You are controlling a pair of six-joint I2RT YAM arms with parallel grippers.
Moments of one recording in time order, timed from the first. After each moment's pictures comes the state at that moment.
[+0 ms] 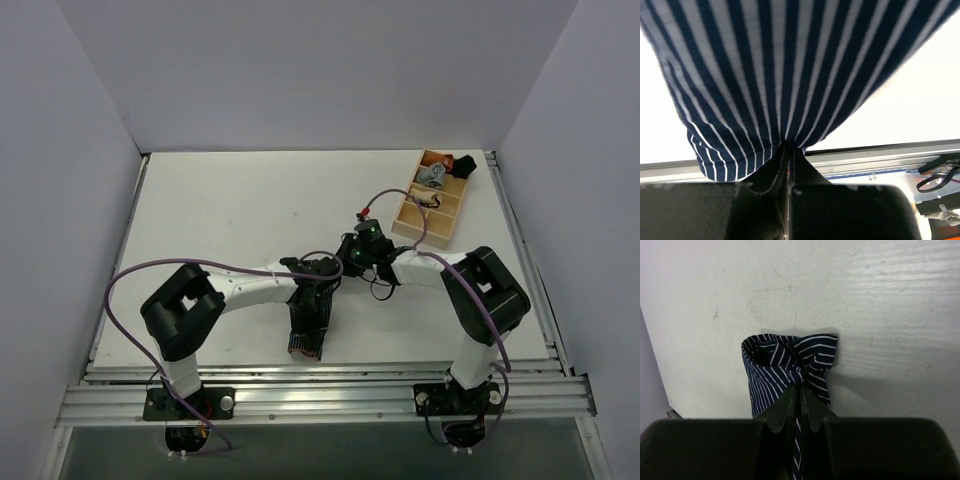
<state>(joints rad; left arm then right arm) -0.96 1.81 1.13 -0.81 0.17 -1.10 0.57 1.76 0.84 0.18 -0.21 0.88</state>
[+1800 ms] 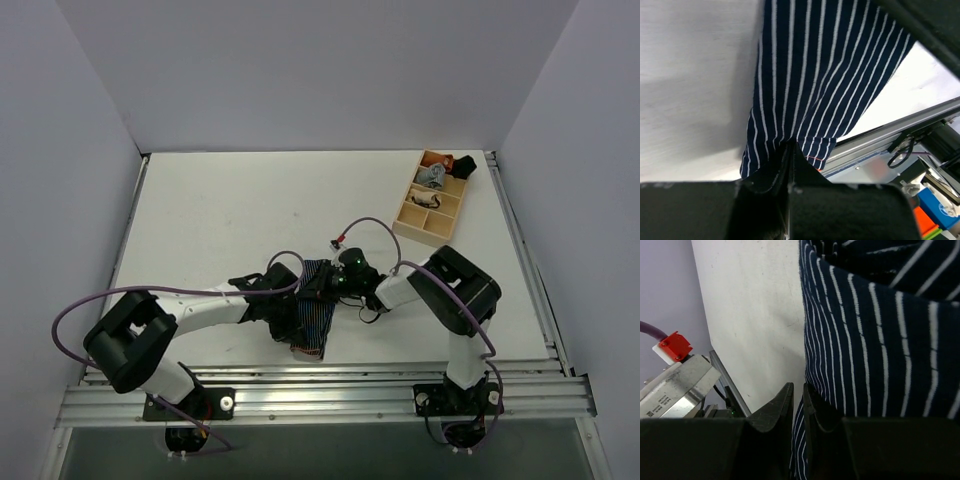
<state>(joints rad) -0.81 1.50 0.70 -0.38 0.28 -1.07 0.72 1.88 0.69 0.63 -0.40 1.06</state>
